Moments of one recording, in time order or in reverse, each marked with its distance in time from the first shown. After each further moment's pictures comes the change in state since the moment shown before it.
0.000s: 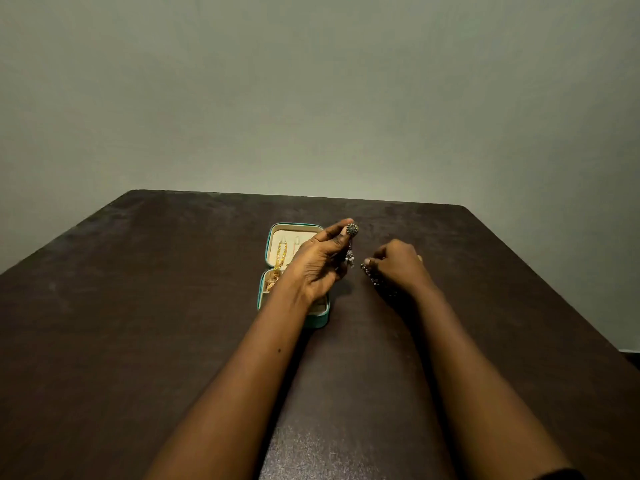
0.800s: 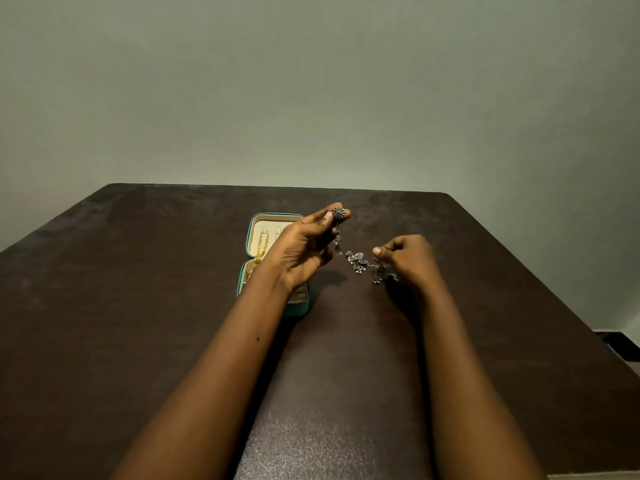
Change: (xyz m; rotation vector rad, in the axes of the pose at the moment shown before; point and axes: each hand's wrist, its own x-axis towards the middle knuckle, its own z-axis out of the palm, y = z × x) left_hand -0.008 0.005 0.009 0.041 -0.110 0.026; right_hand -0.029 0.019 -0.027 0.420 0.087 0.139
